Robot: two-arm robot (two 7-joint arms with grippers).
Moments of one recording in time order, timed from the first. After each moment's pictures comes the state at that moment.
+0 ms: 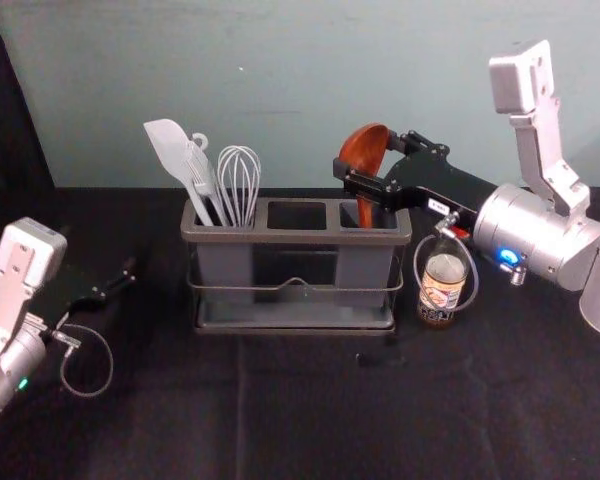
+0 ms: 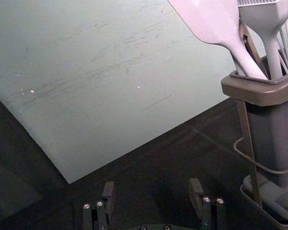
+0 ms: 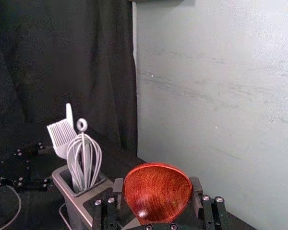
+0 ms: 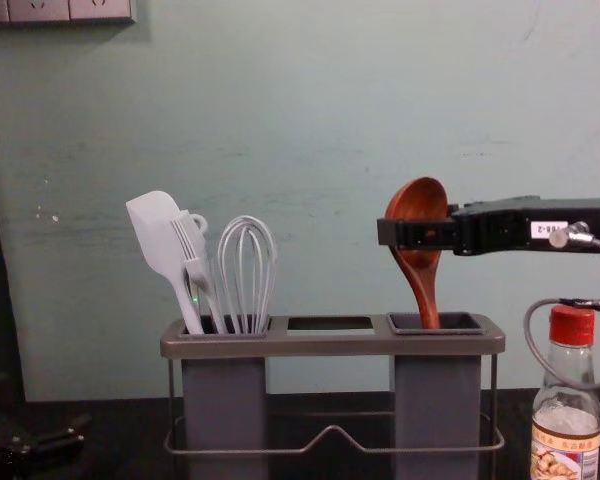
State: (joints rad) left arm -0.20 0.60 0.45 -1.41 -0.25 -0.12 0.03; right arm 0.44 0.46 -0.41 -1.57 0.46 0.25 0.39
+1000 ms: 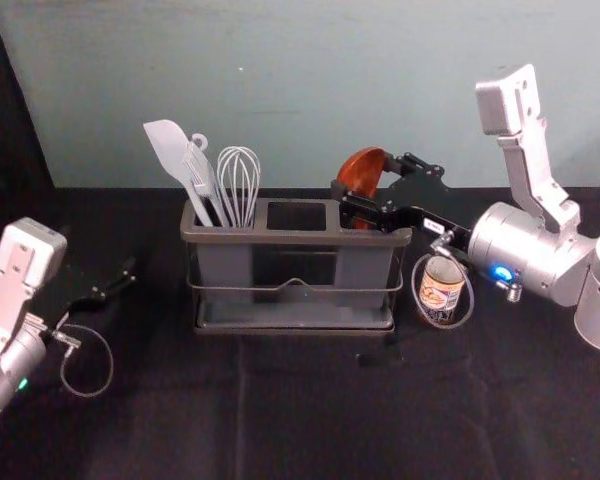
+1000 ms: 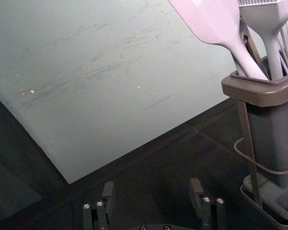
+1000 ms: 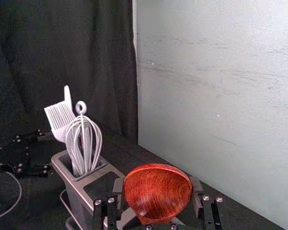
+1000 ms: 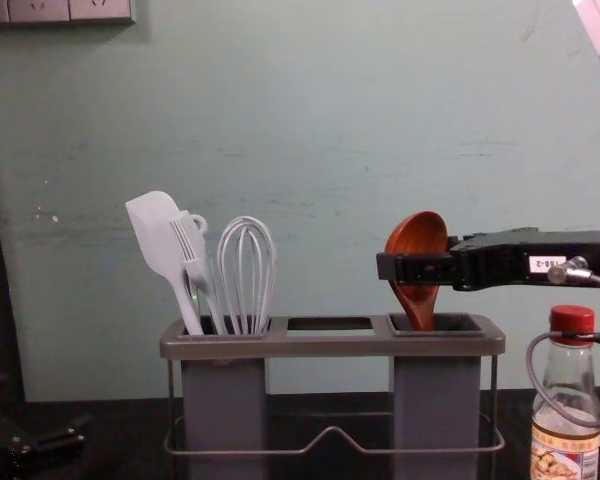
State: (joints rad) left arm -0.20 0.60 0.45 -1.41 -0.25 -0.12 0.03; right arm 0.42 0.45 -0.42 -1.56 0.44 0.26 0.39
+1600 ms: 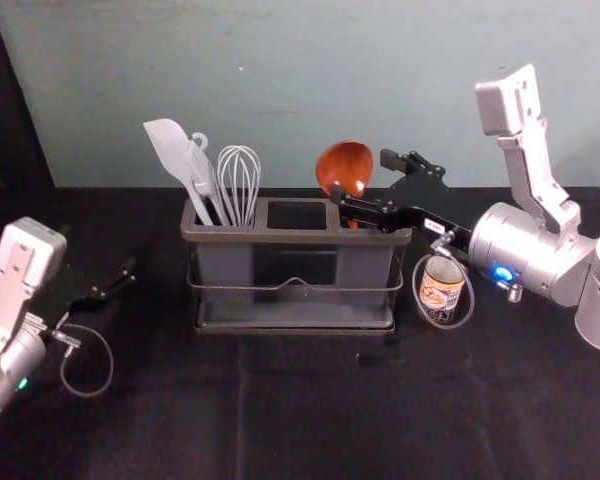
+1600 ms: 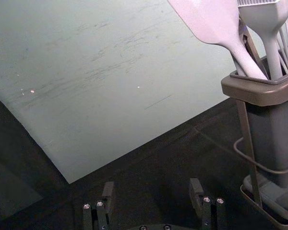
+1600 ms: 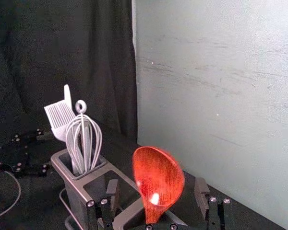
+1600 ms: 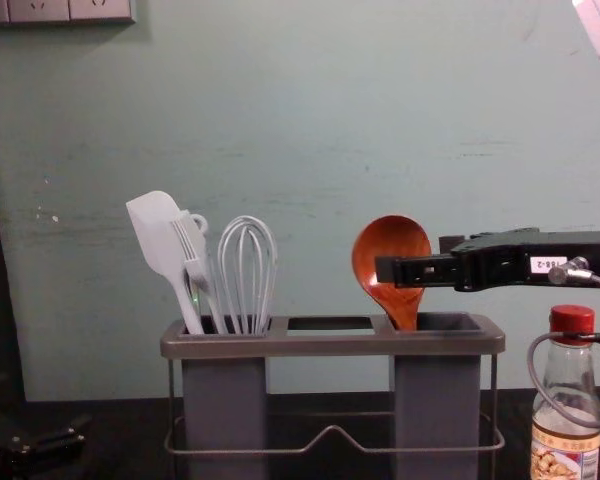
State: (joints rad) left arm -0.20 0.60 0.45 -1.41 -0.25 -0.12 0.03; right arm 0.42 0.45 -0.42 -1.57 0.44 0.26 0.38
